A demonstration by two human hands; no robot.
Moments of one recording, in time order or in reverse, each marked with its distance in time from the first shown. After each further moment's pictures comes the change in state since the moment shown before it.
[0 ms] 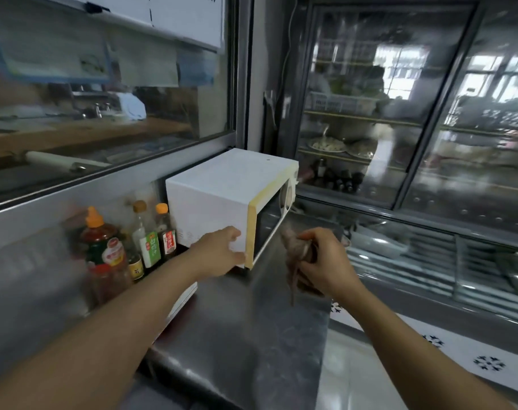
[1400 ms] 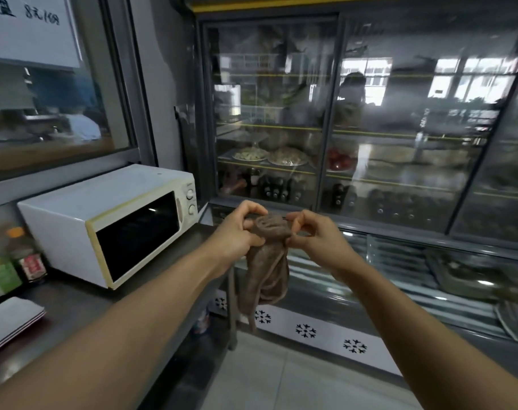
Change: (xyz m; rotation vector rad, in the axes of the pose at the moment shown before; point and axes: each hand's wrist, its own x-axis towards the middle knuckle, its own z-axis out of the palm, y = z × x) left_hand 0.086 0.387 0.219 -0.752 -0.030 0.228; right_hand -0.002 0.238 -0.334 0.395 -0.082 0.094
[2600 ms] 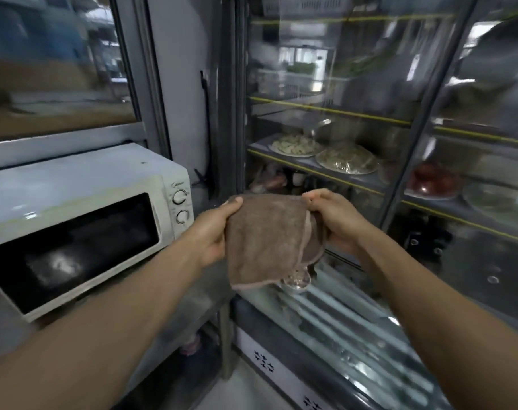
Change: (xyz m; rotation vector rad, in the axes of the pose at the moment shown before) left_hand 0.342 -0.084 -0.025 -0.638 0.491 -0.329; right_hand 0.398 0.169 -0.058 0.341 -0.323 0.244
